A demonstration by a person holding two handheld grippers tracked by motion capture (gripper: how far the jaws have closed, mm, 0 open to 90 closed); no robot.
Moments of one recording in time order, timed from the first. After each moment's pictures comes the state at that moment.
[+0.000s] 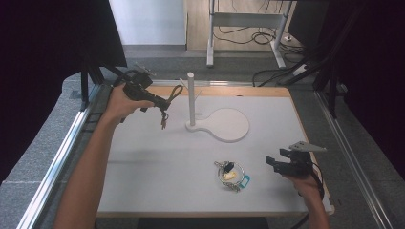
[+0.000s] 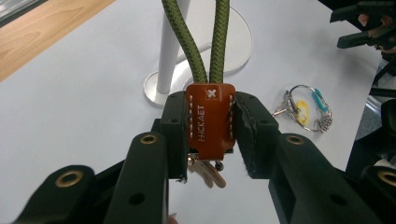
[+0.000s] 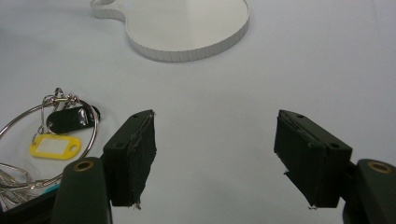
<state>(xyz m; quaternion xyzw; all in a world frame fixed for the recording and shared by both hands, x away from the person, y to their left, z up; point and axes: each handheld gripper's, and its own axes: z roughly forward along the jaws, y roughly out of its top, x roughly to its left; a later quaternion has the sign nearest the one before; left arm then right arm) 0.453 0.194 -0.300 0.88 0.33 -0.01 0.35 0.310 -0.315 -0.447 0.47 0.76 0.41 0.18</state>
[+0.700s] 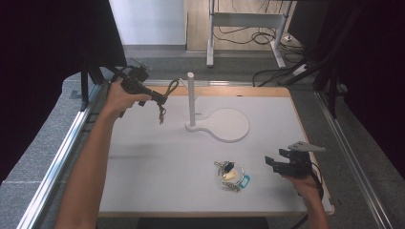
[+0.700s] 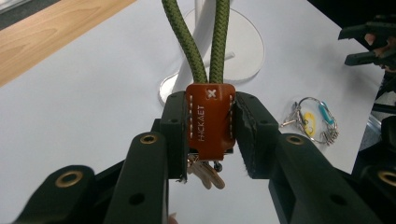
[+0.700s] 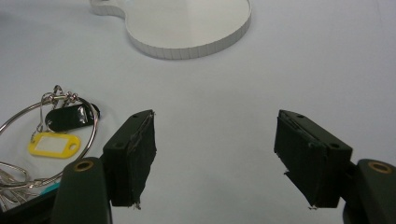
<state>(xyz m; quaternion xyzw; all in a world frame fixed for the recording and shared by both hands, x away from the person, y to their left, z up) 0.477 0.207 -0.303 0.86 0.36 -0.02 0.36 0.310 -0.313 -0.448 0.47 0.77 0.40 0.18</state>
